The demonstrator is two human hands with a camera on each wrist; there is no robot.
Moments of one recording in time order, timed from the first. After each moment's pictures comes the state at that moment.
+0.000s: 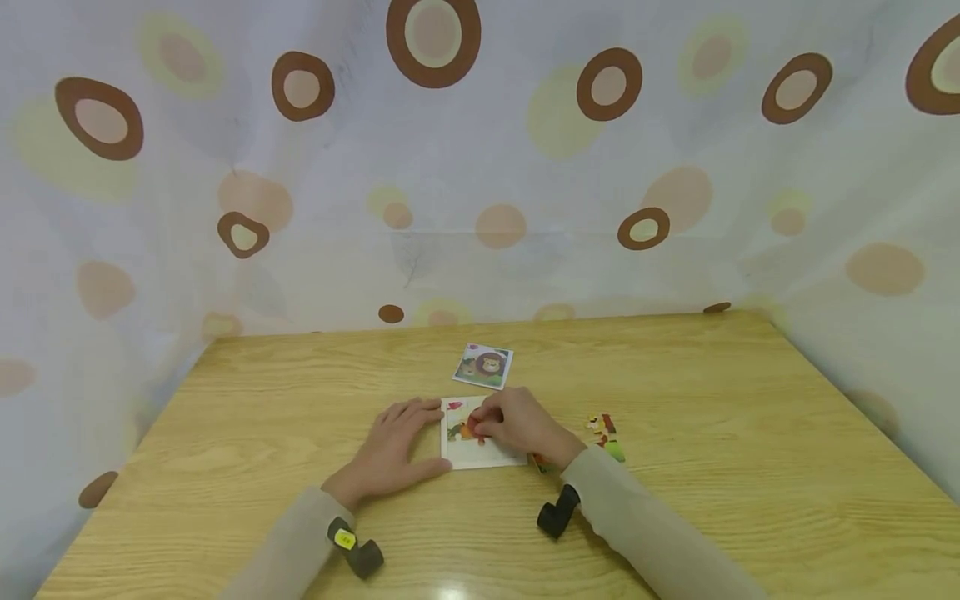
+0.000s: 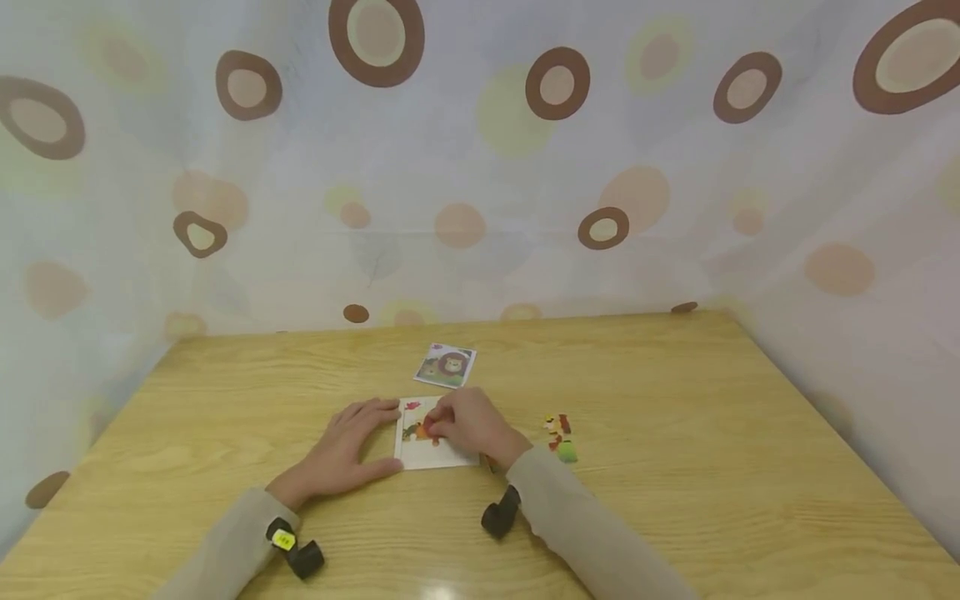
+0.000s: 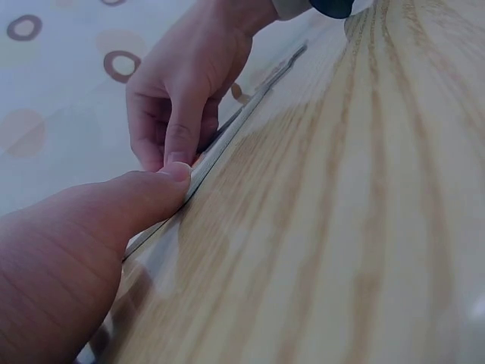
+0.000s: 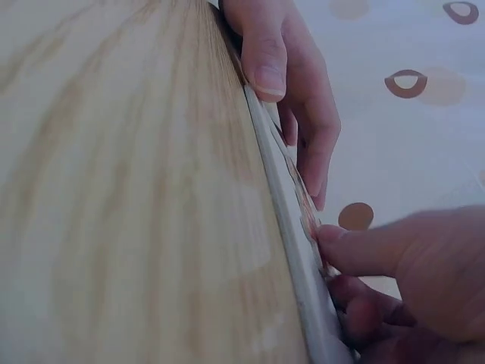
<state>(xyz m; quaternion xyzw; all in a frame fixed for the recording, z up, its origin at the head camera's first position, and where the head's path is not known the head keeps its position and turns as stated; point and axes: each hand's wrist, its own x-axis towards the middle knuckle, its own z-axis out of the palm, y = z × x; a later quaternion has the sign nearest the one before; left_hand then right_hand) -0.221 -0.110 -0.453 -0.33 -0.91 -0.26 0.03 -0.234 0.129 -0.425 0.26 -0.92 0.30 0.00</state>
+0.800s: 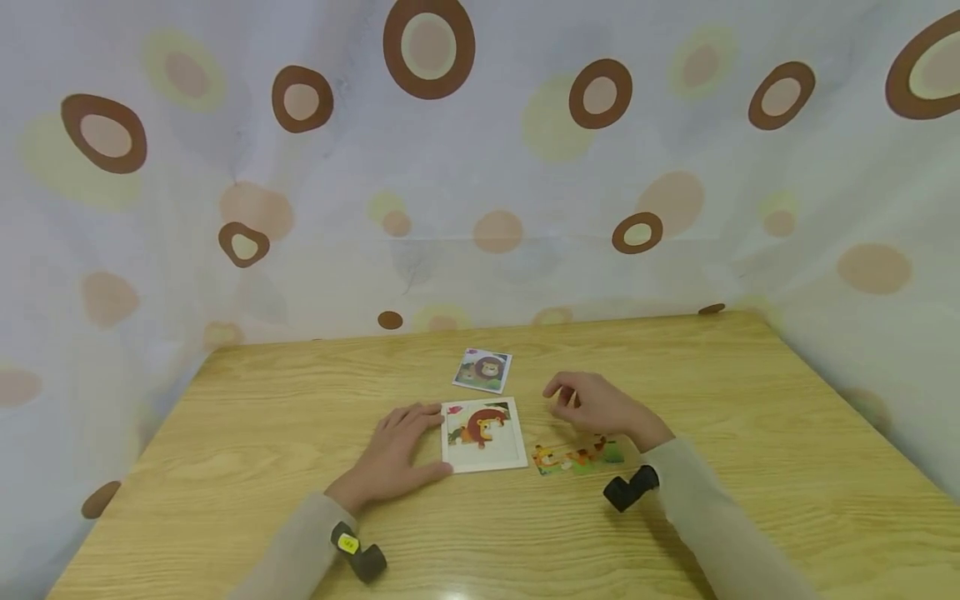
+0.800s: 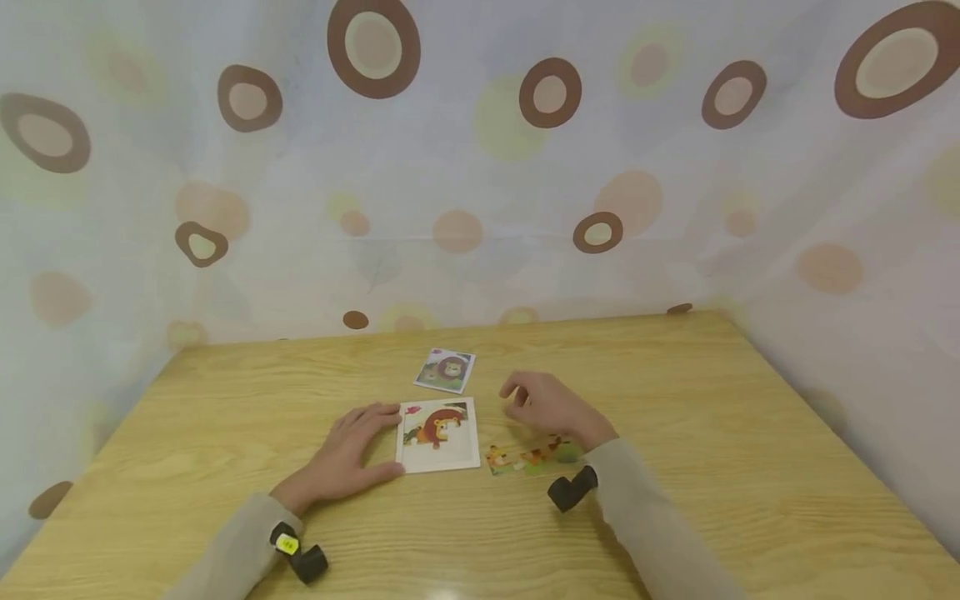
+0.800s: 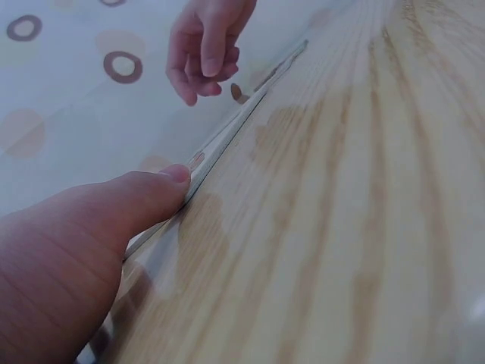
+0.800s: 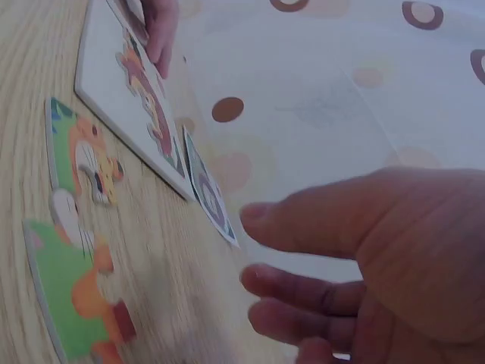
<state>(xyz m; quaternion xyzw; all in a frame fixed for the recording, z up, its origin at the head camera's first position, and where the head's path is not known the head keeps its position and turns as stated) -0.219 -0.106 -0.453 -0.32 -0.91 -0.26 0.03 -0.223 0.231 -0.388 0.28 -0.91 0.30 -0.04</state>
